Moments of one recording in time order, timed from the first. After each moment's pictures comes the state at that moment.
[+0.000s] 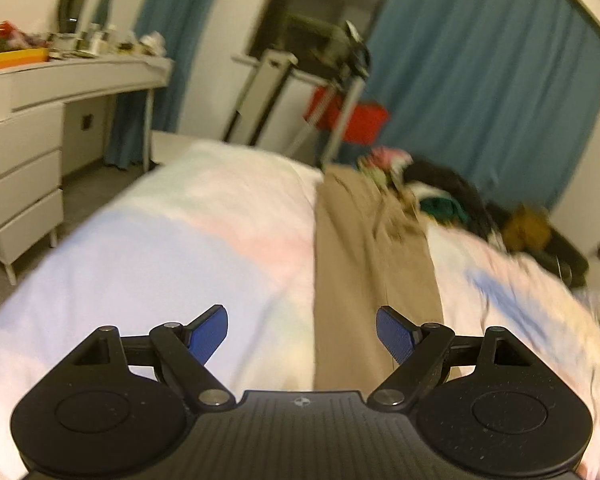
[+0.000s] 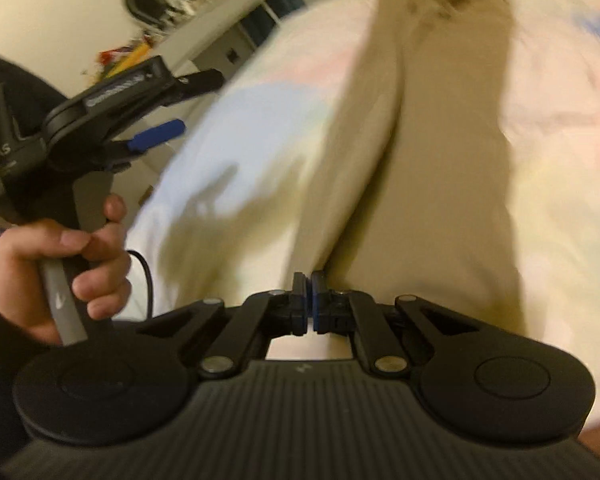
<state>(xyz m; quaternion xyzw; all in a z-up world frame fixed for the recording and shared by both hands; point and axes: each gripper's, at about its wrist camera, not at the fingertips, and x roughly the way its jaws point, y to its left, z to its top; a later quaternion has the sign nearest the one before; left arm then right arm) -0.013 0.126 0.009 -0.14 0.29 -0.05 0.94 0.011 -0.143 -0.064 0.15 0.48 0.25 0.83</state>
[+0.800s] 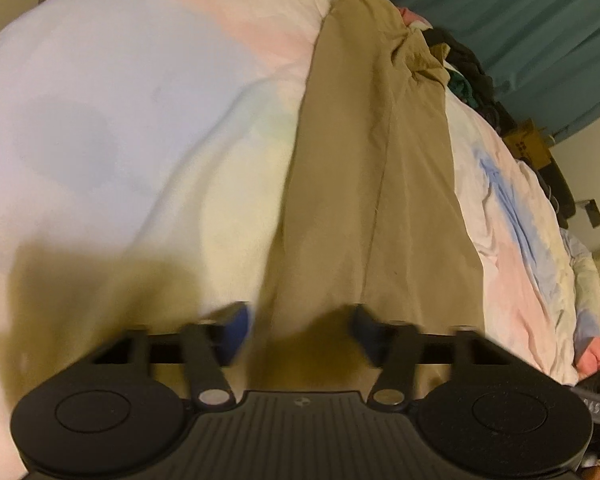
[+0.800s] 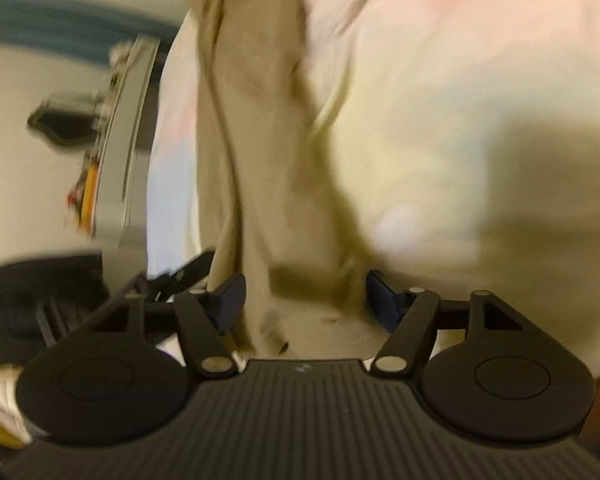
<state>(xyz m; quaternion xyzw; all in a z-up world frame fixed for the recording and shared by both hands) 0.038 0.100 -0.098 -0.23 0.51 -0.11 0.82 0.053 -0.246 -0.136 0.39 0.53 0.18 0.73</state>
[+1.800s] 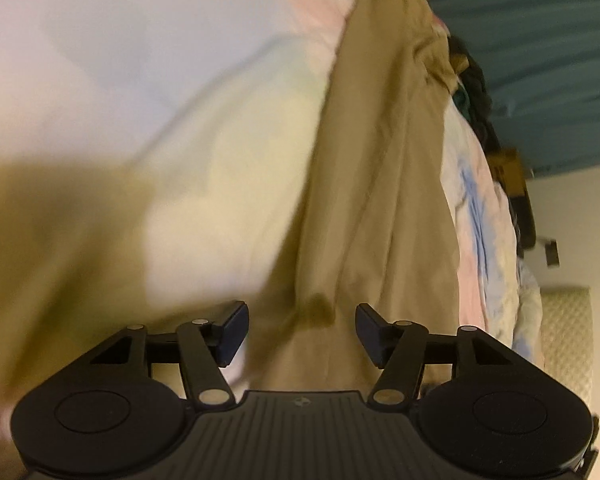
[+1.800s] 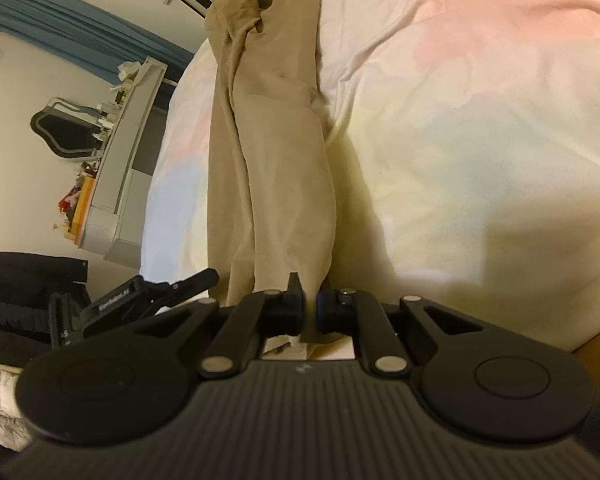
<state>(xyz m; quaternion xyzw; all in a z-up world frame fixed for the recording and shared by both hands) 0.047 0.109 -0.137 -0.36 0.54 -0.13 0.75 0.017 -0.259 -0.100 0.37 0.48 0.13 0.78</state>
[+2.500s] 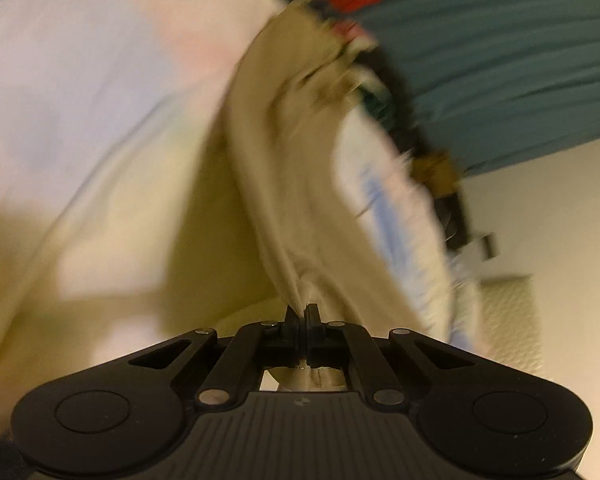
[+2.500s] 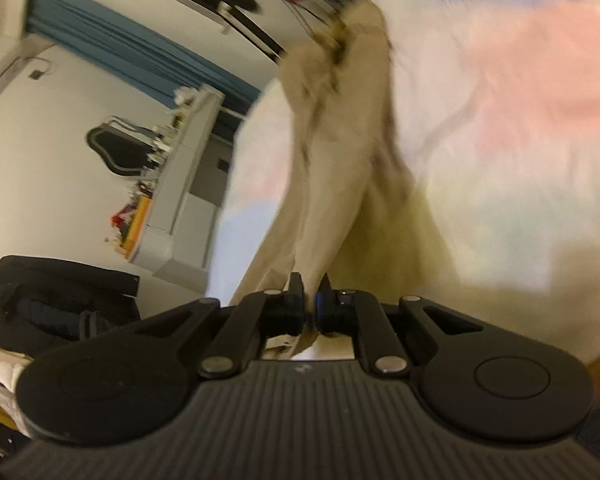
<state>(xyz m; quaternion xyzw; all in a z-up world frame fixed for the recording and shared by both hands) 0.055 0.106 -0.029 -0.39 0.45 -0.21 0.77 0.010 -0.278 -0.001 0.38 0.39 0.19 0.82</state>
